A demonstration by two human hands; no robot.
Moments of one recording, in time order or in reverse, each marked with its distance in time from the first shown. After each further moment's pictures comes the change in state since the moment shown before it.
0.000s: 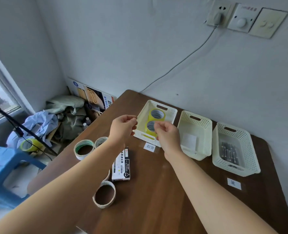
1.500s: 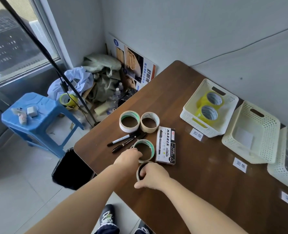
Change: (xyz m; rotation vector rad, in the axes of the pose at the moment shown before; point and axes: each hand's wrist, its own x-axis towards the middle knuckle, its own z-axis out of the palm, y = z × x) left_hand 0.013 -0.201 -0.163 1.223 -0.501 -0.041; right_hand -0.099 0.122 0.167 -1.146 -1.028 0.059
